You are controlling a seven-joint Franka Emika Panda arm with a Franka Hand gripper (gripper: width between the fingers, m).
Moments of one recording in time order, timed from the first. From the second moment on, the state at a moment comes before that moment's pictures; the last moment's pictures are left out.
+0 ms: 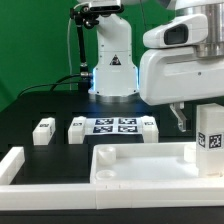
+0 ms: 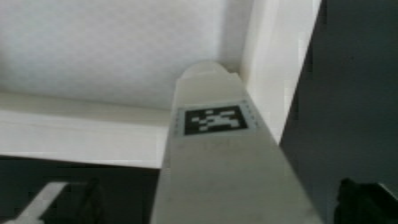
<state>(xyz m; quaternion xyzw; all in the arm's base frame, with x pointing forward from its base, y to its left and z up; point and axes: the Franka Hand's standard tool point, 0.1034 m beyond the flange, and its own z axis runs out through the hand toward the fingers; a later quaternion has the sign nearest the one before) 0.641 0.109 0.105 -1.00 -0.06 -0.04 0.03</state>
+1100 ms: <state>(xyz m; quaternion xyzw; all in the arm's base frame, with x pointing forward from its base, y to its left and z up) 0.640 0.107 0.104 -0.92 0.40 -0.02 0.04</state>
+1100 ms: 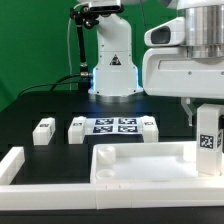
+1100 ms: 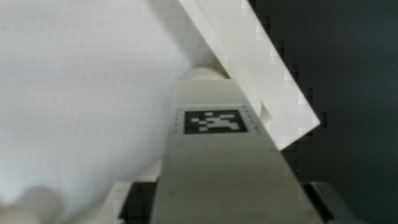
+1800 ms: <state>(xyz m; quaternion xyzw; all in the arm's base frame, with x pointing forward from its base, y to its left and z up) 0.640 0.113 0.103 -0.70 0.71 0.01 0.06</state>
